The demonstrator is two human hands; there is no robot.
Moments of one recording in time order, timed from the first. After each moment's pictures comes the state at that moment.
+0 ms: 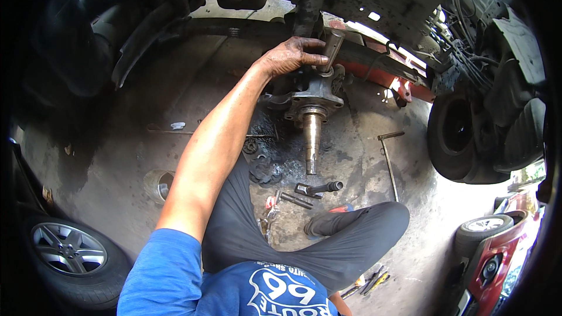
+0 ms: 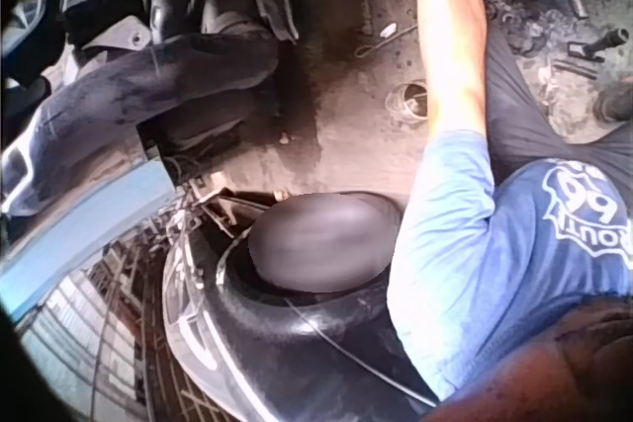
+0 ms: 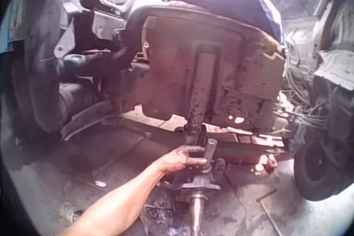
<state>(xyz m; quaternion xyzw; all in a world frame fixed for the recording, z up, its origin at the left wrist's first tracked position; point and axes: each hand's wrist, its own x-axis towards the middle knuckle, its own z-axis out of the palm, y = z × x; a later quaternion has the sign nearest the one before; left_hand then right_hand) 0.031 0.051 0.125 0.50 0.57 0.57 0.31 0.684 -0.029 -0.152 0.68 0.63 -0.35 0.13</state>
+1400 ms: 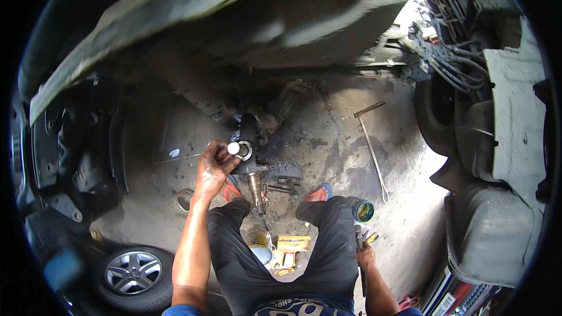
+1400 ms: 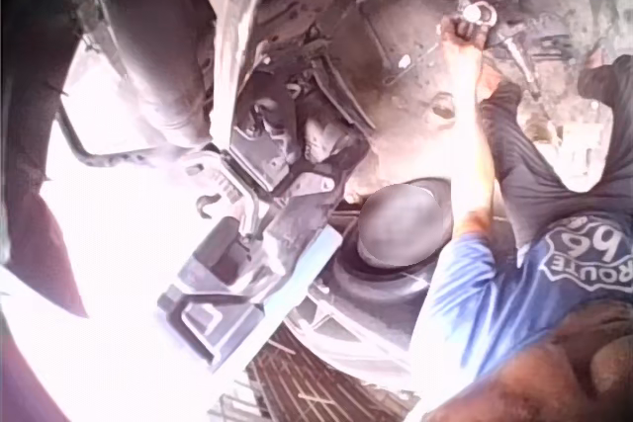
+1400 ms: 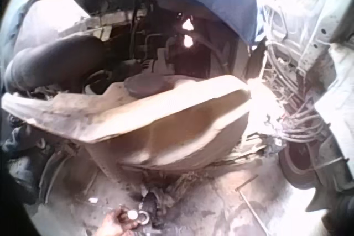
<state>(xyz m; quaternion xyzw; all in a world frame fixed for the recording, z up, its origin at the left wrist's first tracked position) 0.093 0.045 0.231 0.16 0.78 0.48 0.38 0.690 0.113 0.169 0.71 0.58 -0.30 0.26</state>
